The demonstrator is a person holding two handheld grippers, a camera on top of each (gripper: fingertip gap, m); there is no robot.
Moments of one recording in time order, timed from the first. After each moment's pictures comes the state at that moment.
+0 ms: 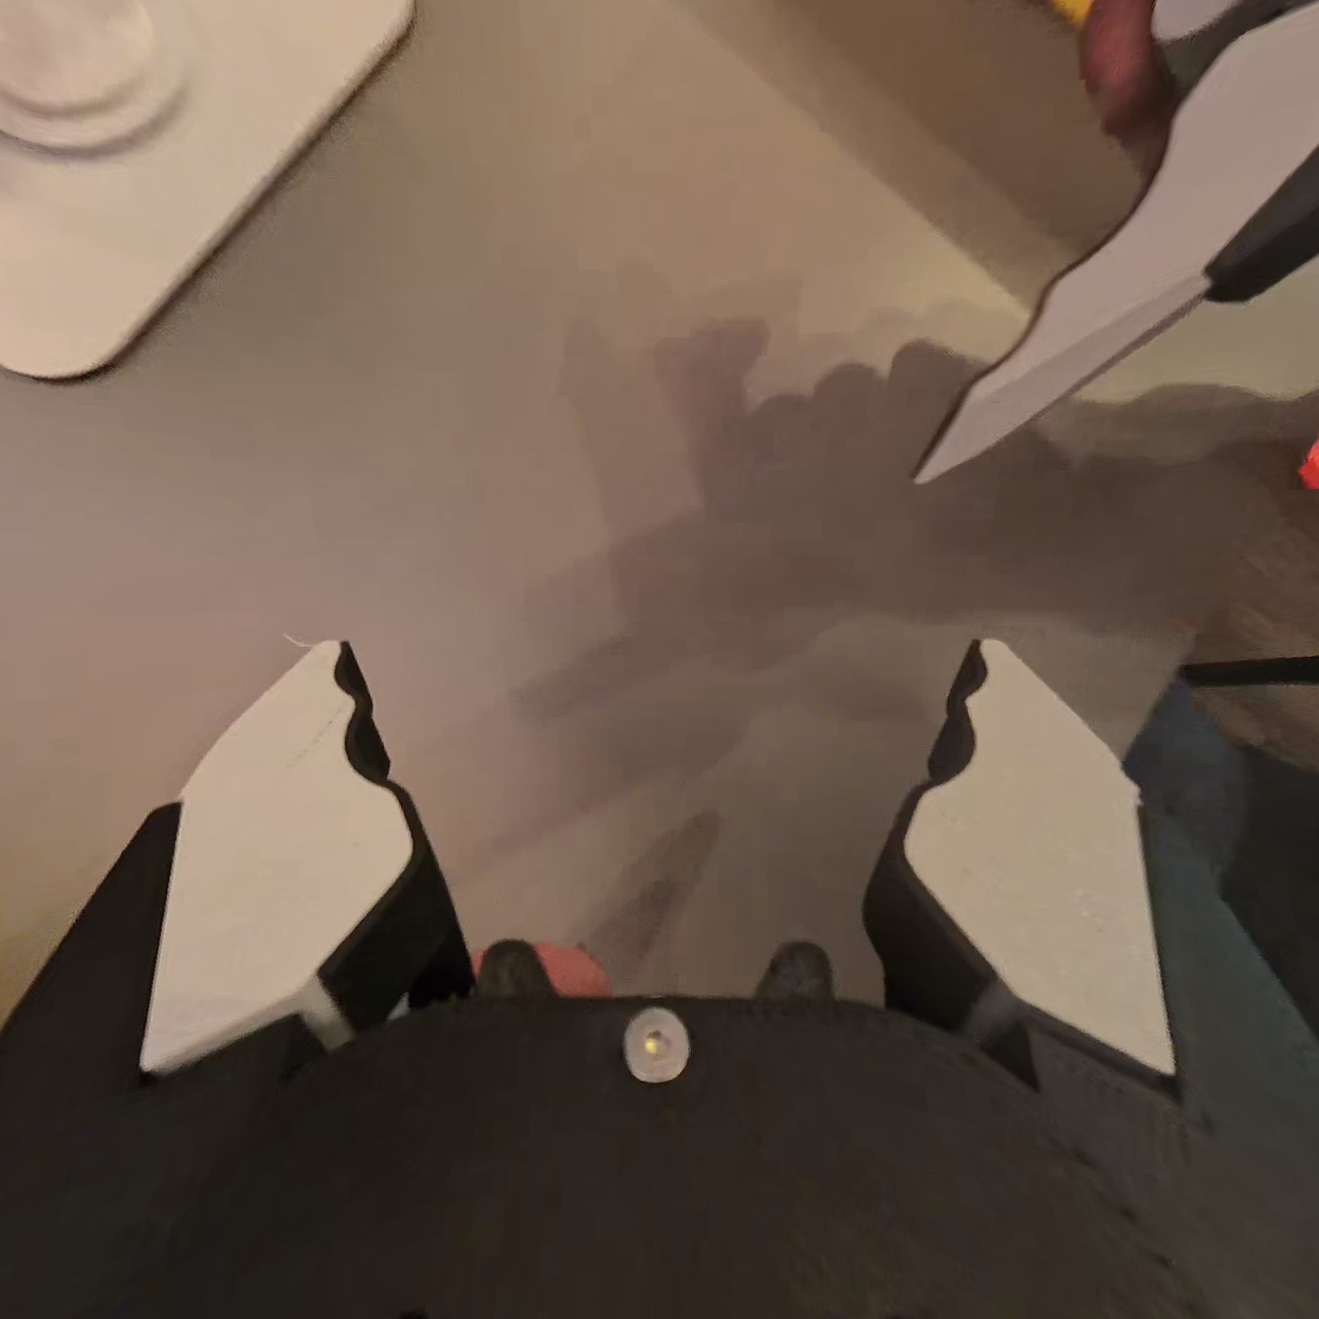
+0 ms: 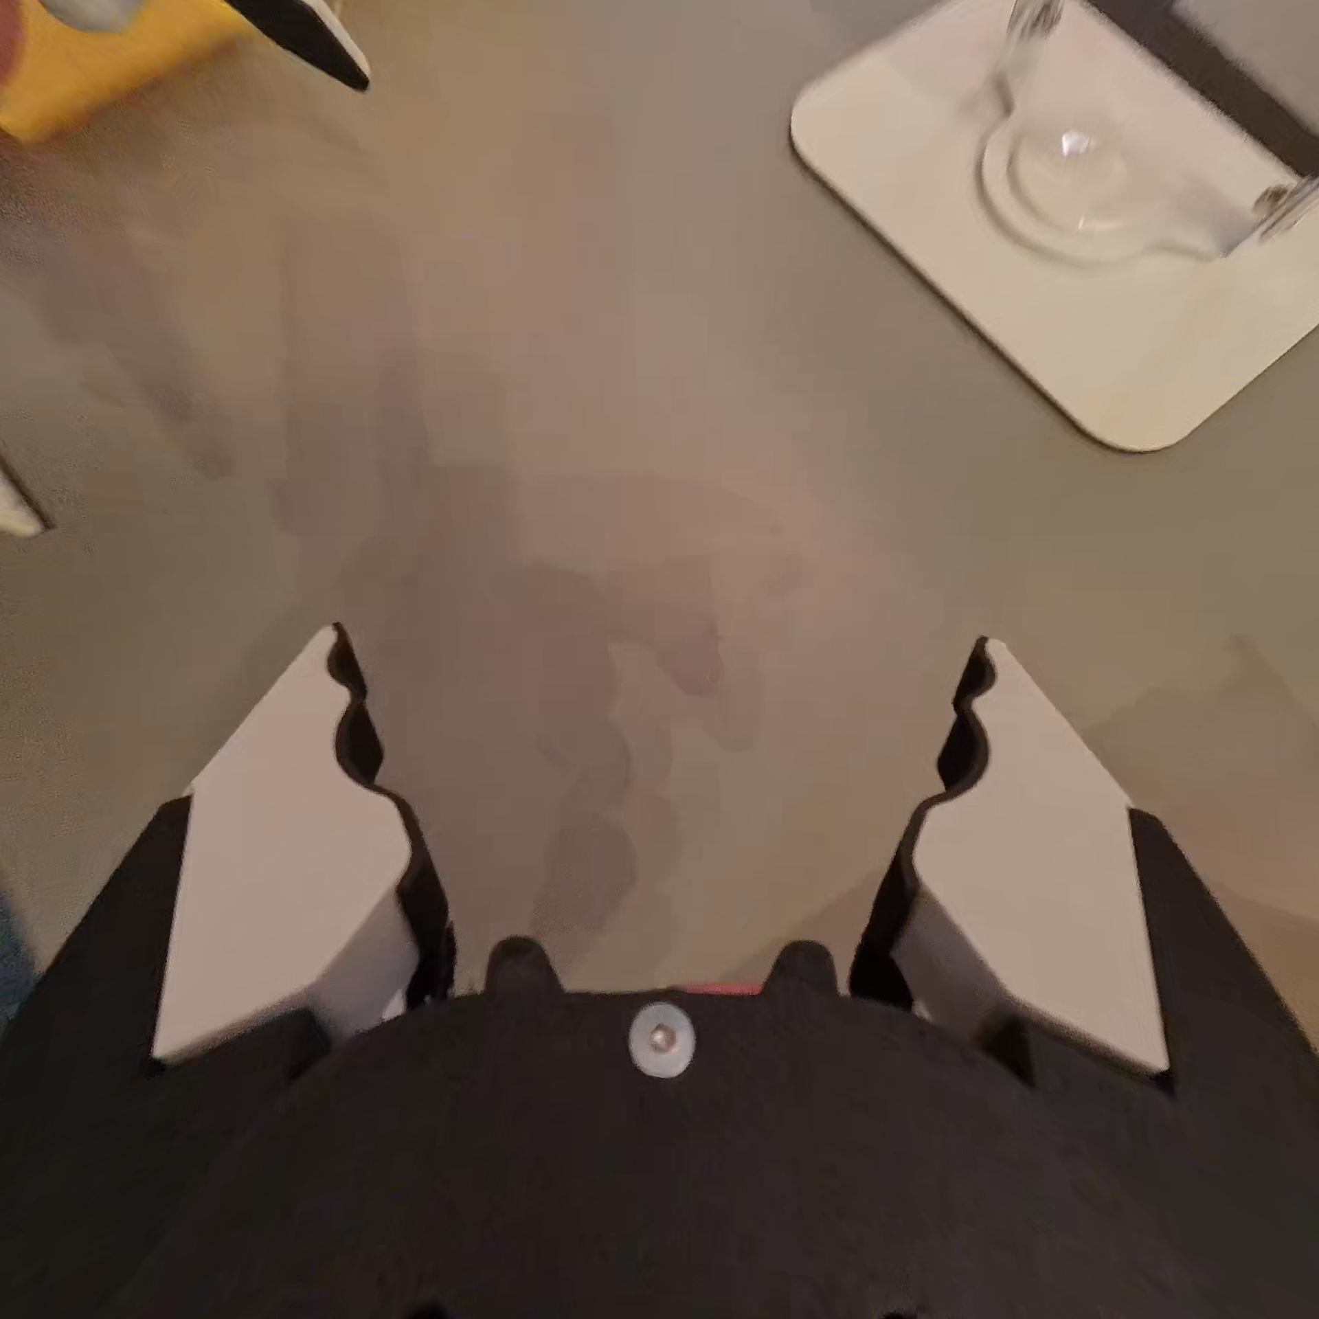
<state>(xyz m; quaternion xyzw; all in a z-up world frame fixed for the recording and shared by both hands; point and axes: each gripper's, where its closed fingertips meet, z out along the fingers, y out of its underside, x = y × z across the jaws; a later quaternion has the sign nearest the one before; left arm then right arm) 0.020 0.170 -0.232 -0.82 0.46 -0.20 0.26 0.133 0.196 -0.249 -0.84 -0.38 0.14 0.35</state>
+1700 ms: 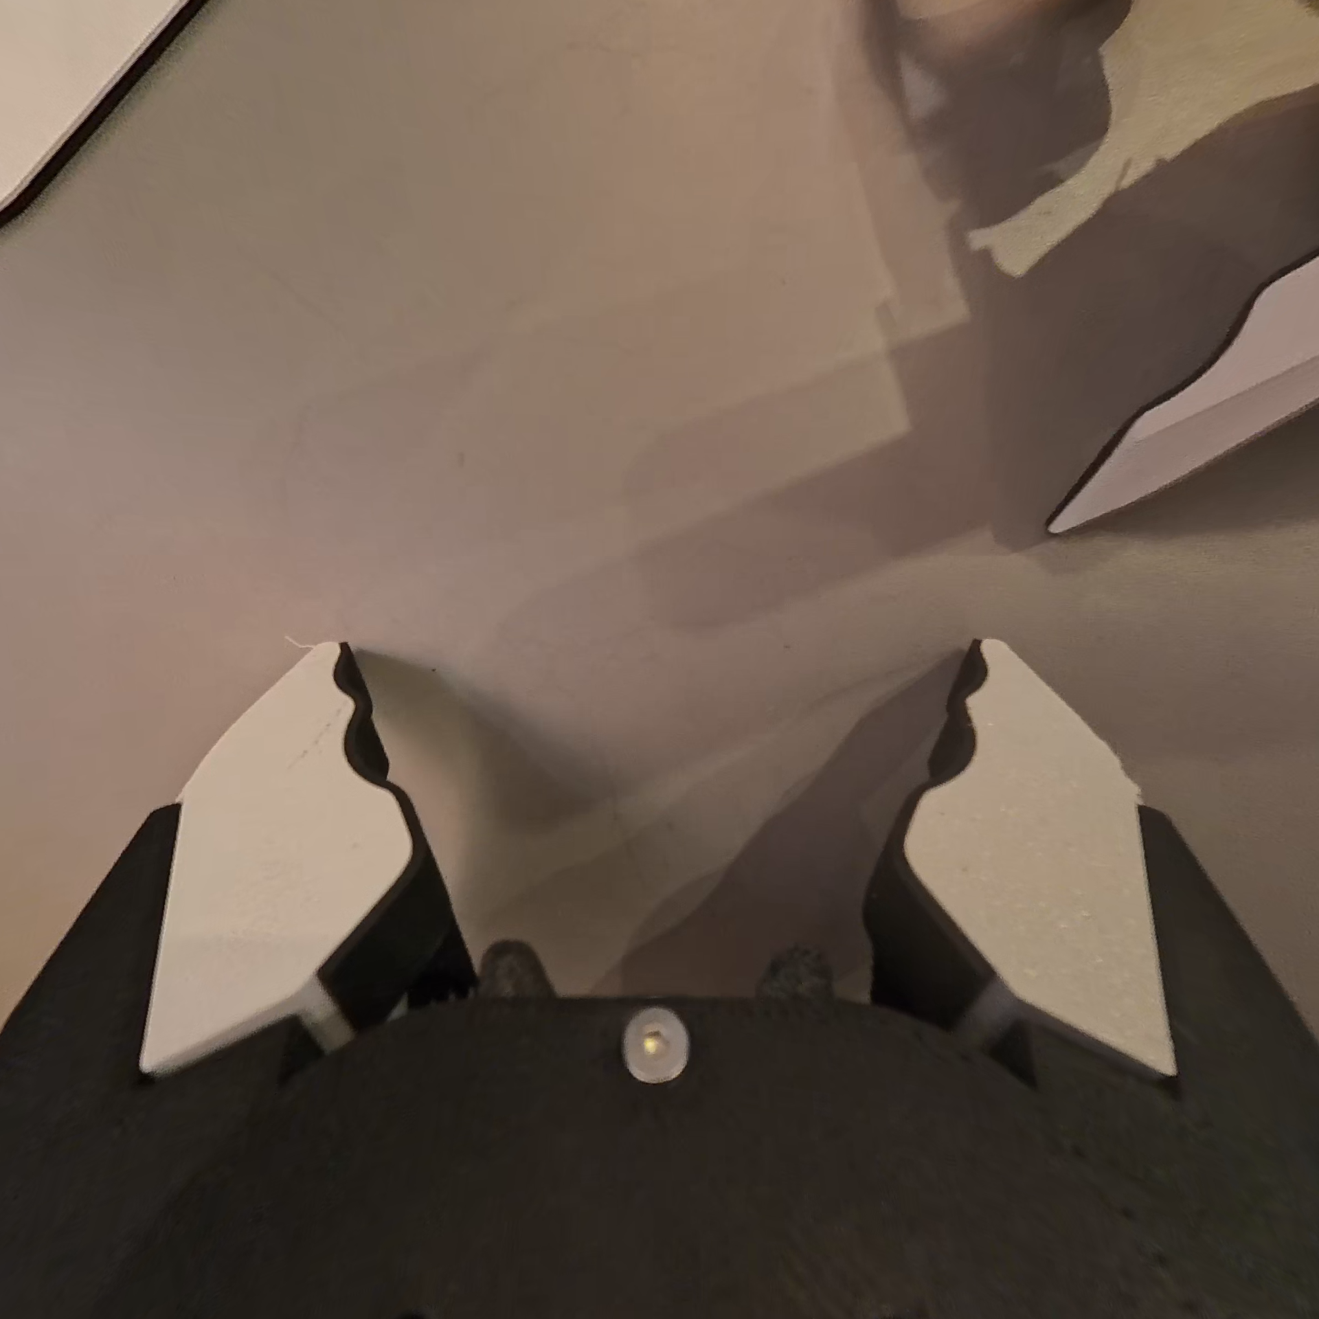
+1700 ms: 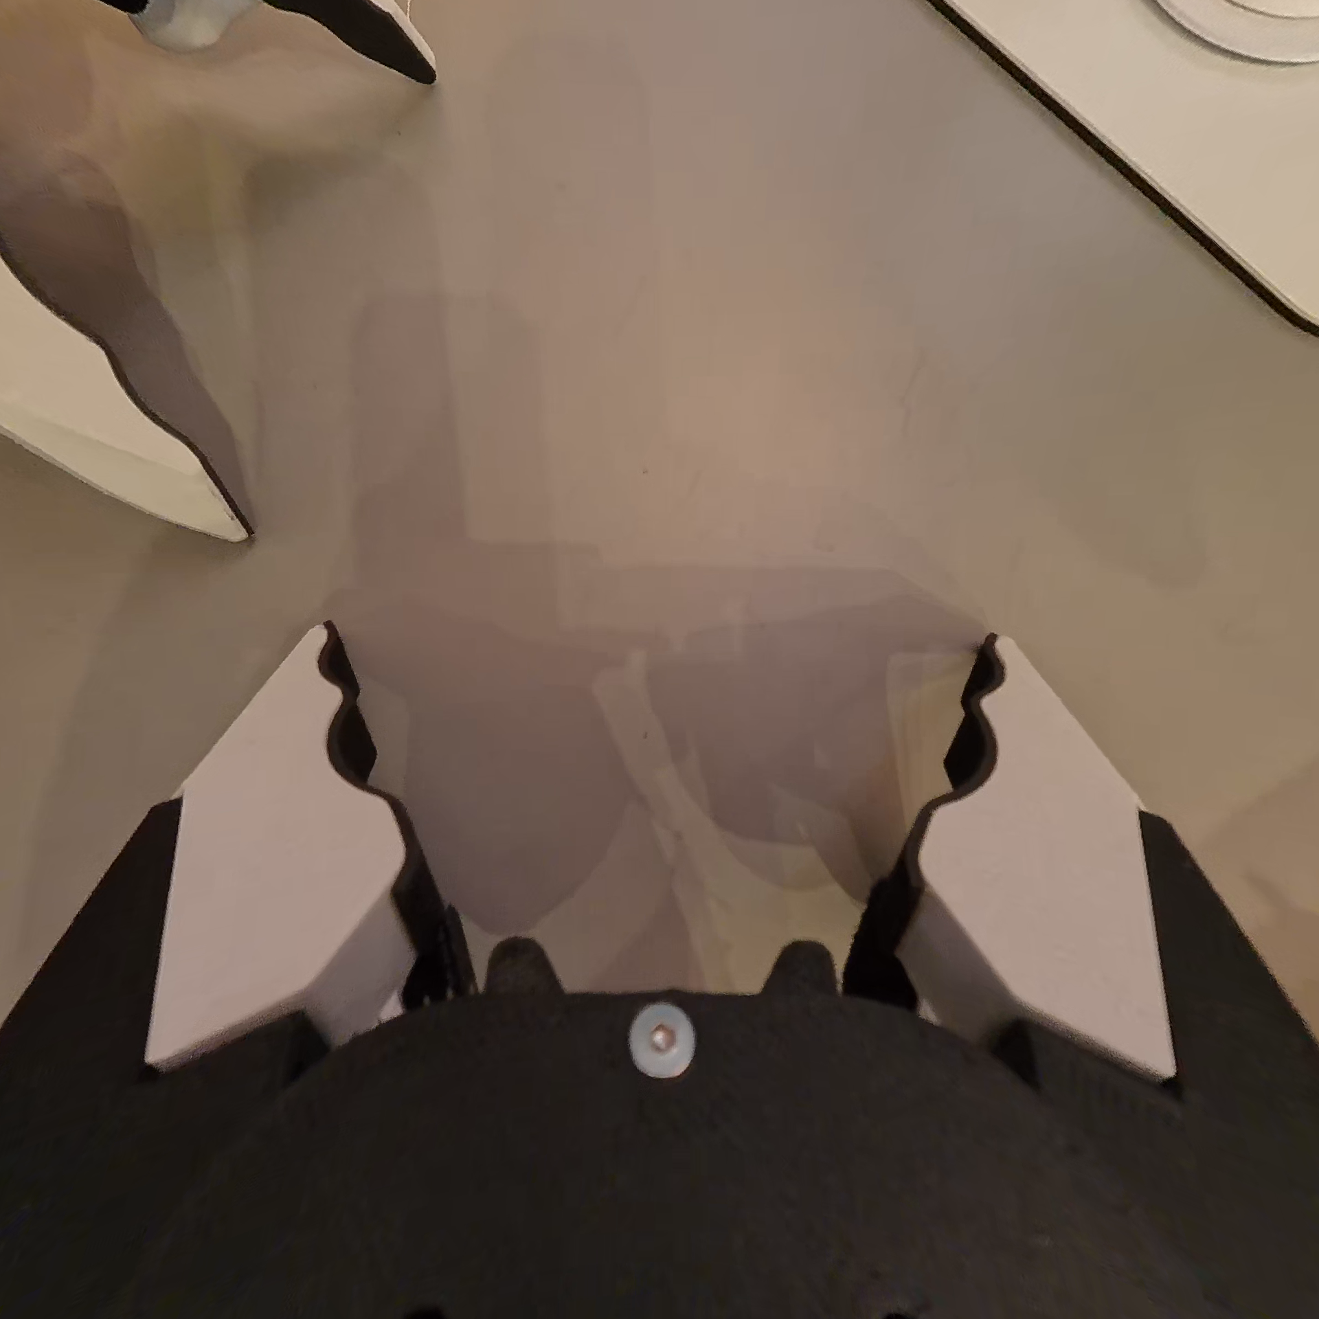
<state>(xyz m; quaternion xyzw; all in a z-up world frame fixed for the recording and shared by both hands) 0.014 0.202 -0.310 -0.83 0.45 -0.16 0.28 0.122 0.202 -0.306 -0.85 -0.38 0.14 0.34</state>
